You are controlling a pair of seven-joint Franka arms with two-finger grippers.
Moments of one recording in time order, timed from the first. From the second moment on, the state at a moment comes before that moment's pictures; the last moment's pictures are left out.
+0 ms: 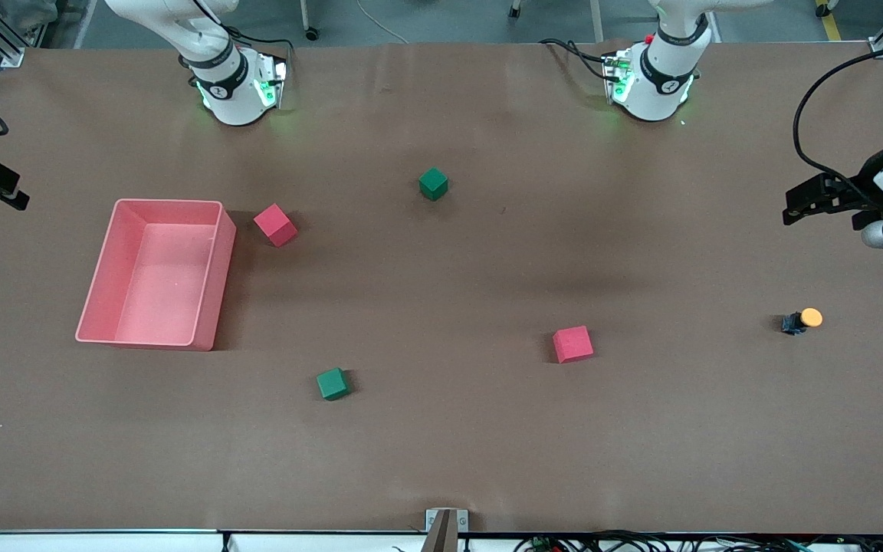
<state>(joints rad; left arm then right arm) -0.02 0.08 -0.01 -1.52 0.04 1.54 0.08 0.07 -0.01 -0.17 -1.52 -0.01 1.54 -0.03</state>
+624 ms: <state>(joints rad) -0.03 0.06 -0.01 -1.49 -0.04 1.55 -0.01 0.07 -0.01 -0.17 -1.52 -0.01 1.54 -0.03</state>
